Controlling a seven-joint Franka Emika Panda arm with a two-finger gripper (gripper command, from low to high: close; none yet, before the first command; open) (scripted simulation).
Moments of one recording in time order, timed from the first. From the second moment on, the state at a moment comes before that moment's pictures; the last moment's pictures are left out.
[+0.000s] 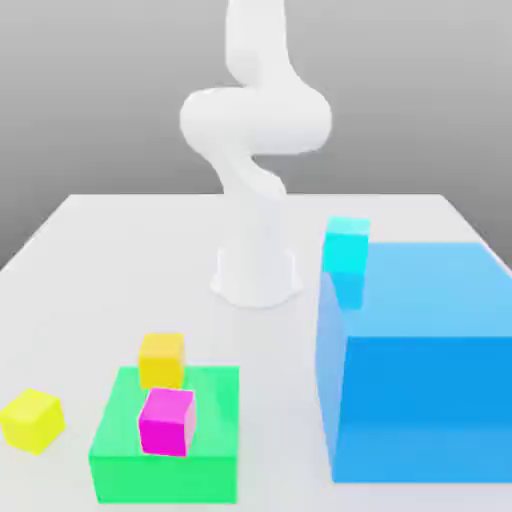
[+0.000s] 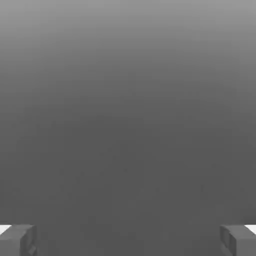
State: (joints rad) arm -0.01 -0.71 -0.04 -2.31 0.00 2.33 0.77
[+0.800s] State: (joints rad) arm -0.21 0.17 -0.37 -2.45 0.21 2.66 0.37
